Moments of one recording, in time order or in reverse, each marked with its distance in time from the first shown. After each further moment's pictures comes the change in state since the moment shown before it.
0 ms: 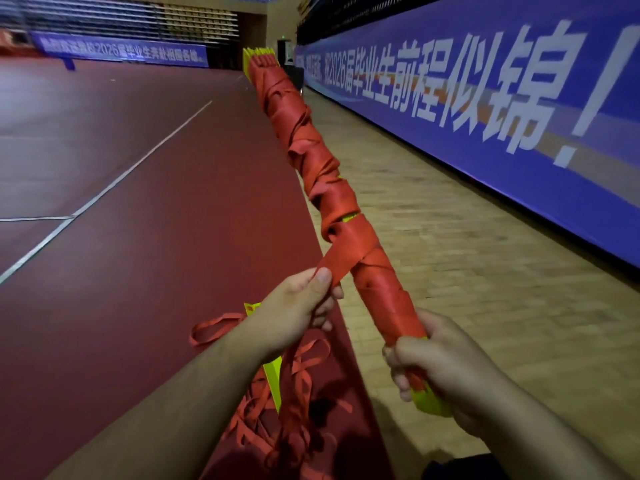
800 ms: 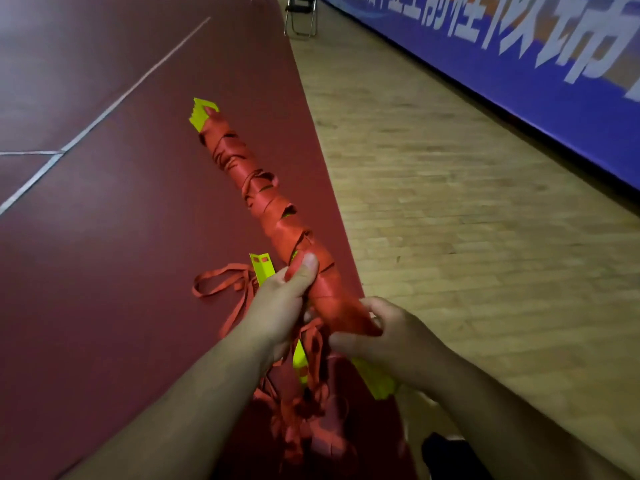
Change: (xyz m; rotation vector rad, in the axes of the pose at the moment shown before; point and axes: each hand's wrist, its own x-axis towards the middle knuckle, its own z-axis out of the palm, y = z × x) left_hand 0.030 -0.099 -0.039 -0.257 0.462 -0.290; right_hand 0.118 0.086 0.029 -0.383 -0.116 0.165
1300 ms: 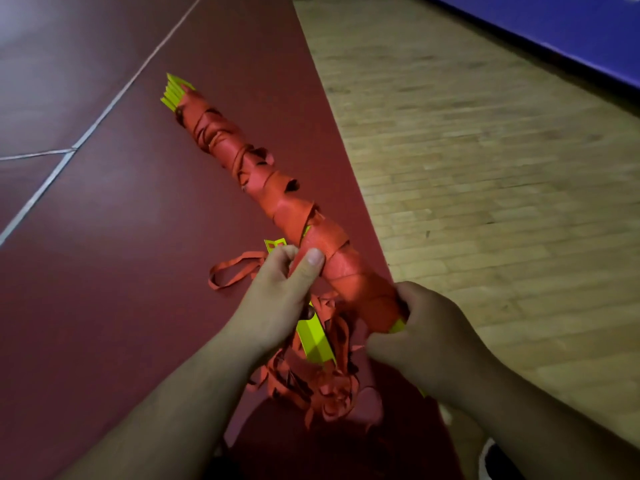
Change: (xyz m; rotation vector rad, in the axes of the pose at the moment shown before) left_hand 0.041 -0.015 -0.036 0.389 -0.008 0.138; right_hand 0.044 0.019 0.011 -0.206 0.224 -0.070
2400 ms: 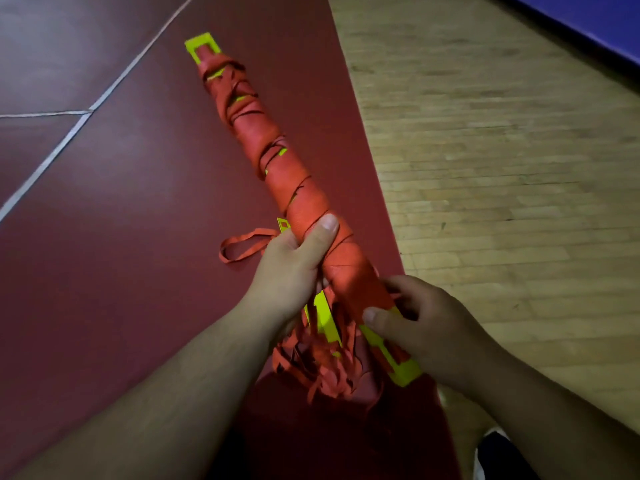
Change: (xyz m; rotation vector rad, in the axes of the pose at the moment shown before) left_hand 0.000 0.001 0.002 -0.216 0.114 -0.035; right_hand 0.004 0.001 0.013 0.186 -0.224 0.000
